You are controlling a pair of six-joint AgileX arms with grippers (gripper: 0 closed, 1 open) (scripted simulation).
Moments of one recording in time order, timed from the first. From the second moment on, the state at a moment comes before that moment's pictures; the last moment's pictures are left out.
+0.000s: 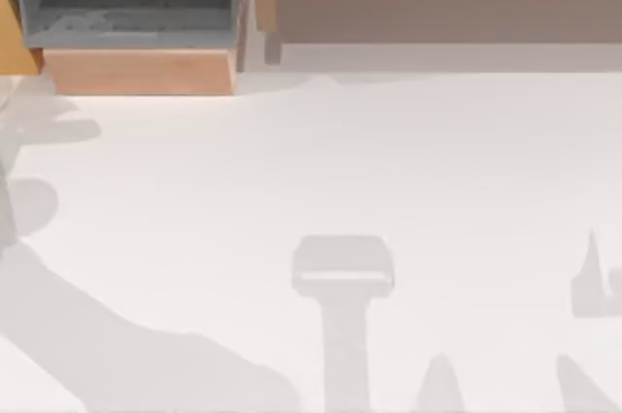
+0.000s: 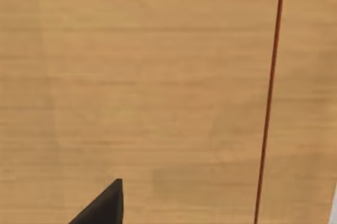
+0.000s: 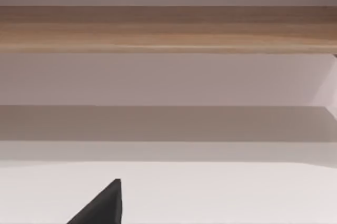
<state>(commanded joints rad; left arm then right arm) 0.39 2.33 1.21 1.11 0.44 1.58 0.00 0.00 0.00 0.00 0.00 0.00</state>
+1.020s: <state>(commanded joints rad) 0.39 2.33 1.21 1.11 0.44 1.58 0.00 0.00 0.00 0.00 0.00 0.00</state>
